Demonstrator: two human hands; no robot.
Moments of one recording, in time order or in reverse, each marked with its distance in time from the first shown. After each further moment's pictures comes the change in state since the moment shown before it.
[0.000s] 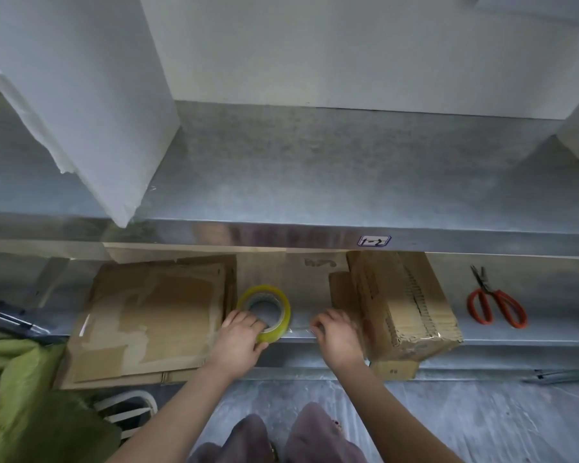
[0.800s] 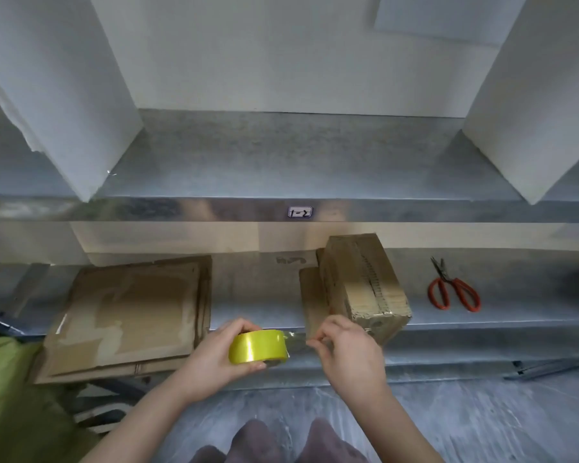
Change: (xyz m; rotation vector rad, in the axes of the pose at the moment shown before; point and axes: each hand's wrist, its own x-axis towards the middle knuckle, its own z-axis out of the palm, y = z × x) left_hand -0.065 0.076 -0.069 -0.622 0.016 0.046; right_hand -0.124 0.006 -0.091 0.077 0.289 -0.050
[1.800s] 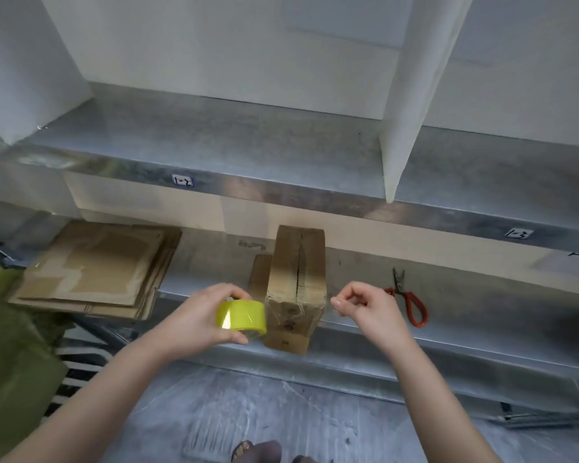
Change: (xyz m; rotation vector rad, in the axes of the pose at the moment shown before) left_hand 0.035 0.147 0.075 0.155 0.103 -0.137; right_hand 0.038 0.163 -0.147 0.496 -0.277 0.084
